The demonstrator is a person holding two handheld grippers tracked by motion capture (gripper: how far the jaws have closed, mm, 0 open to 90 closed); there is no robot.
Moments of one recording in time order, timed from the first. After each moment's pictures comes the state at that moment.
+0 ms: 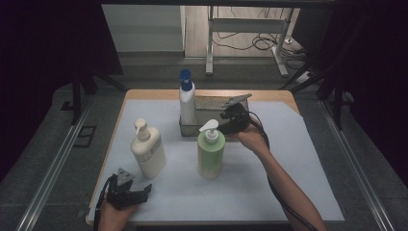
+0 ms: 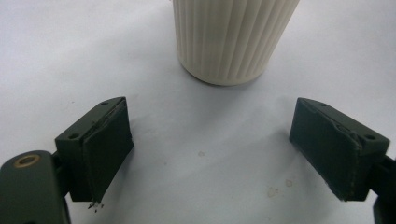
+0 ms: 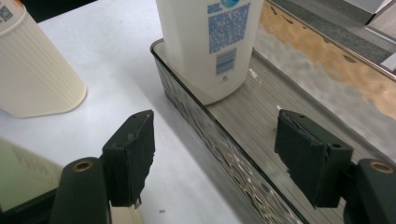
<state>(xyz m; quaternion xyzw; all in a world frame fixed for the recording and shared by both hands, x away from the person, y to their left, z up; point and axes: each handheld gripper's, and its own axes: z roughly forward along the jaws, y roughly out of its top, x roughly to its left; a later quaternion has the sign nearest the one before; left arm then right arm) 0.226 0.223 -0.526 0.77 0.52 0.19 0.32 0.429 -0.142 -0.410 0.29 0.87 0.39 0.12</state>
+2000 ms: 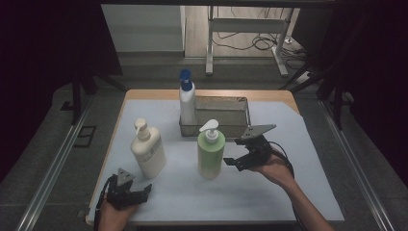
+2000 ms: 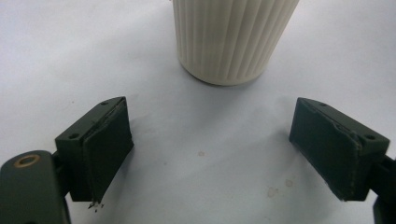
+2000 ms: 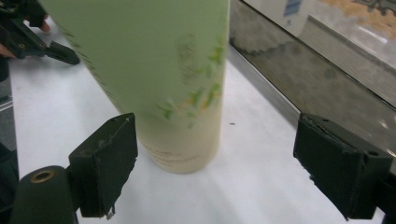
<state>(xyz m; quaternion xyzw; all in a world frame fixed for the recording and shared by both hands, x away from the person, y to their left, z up) 0.225 0.223 -0.526 0.77 0.51 0.20 0.32 0.333 -0.189 -0.419 0.25 0.87 0.42 0.08</state>
